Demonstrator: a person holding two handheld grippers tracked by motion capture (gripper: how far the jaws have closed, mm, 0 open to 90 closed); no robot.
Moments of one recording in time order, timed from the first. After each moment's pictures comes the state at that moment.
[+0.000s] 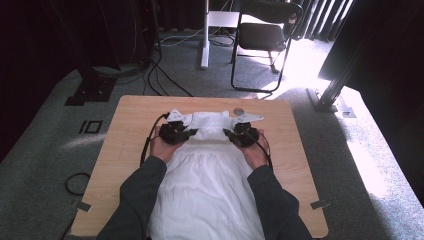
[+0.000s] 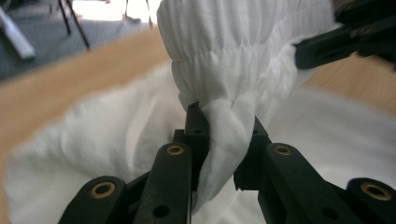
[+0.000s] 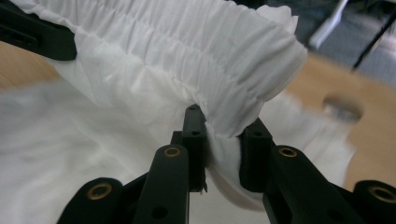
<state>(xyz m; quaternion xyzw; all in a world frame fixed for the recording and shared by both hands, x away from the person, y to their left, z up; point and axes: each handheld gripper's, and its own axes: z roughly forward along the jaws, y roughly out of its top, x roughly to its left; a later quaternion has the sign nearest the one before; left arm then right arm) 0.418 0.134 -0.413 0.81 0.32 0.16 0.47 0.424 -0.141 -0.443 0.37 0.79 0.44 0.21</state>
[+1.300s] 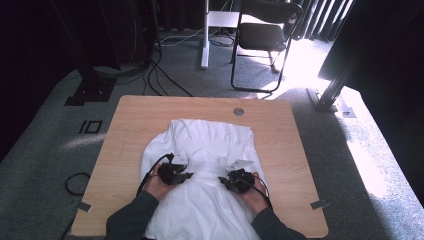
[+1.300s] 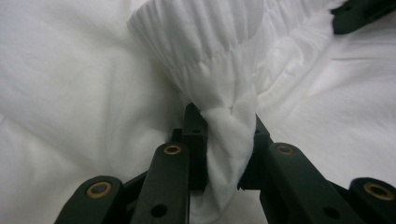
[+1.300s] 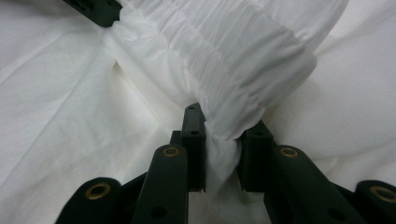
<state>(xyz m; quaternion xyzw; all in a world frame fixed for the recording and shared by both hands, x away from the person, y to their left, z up) 0.370 0.136 -0.536 0.89 0.31 0.11 0.32 0.338 -0.127 -0.550 0.36 0.85 0.37 0.12</state>
